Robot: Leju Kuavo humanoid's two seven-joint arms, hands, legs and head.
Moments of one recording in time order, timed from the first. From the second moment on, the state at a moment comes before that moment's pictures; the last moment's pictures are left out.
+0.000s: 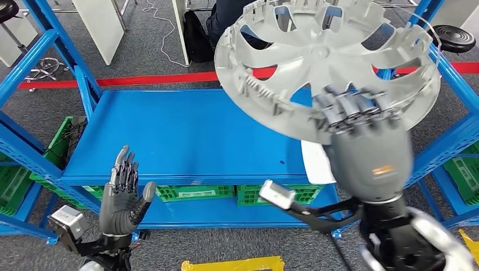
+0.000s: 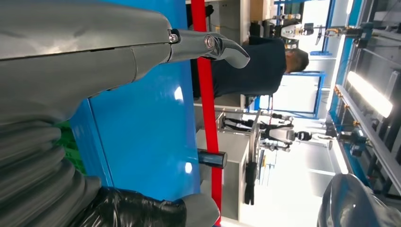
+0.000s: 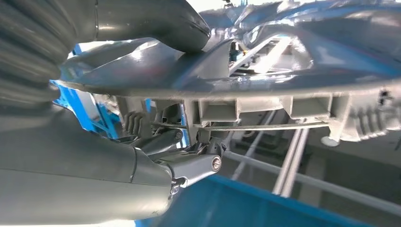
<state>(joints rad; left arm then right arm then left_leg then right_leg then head) 0.05 0.08 -0.42 -1.68 0.09 0.20 -0.55 -0.62 -0.55 0.77 -2.37 1.47 0.02 0.36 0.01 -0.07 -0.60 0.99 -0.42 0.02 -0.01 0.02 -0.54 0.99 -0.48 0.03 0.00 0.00</state>
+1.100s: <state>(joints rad) 0.11 0.09 -0.40 -1.70 0.10 0.26 -0.59 -0.65 -0.56 0.66 -2.59 1.56 -0.12 0.25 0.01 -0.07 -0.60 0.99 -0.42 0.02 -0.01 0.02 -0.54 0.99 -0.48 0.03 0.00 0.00</state>
